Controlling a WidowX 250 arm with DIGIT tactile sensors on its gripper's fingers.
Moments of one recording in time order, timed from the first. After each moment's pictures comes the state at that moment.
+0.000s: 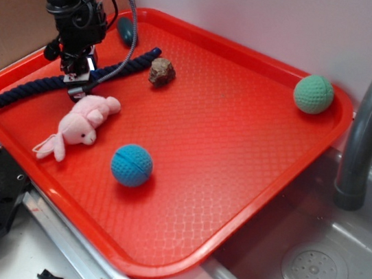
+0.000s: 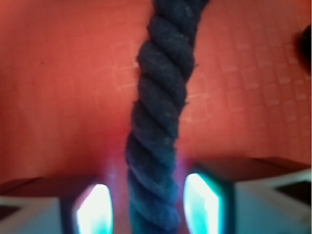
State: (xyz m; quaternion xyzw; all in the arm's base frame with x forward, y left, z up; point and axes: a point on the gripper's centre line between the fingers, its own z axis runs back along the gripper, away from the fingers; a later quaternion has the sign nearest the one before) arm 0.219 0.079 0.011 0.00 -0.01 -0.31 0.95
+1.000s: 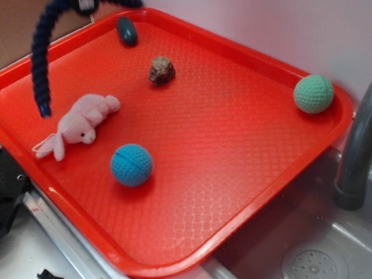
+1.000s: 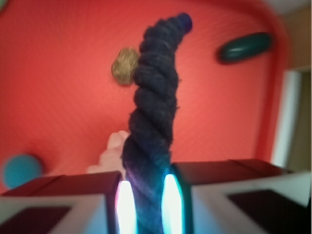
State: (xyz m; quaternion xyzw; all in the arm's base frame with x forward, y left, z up) arm 0.209 0.011 0.169 0.02 0.04 -0.02 1.00
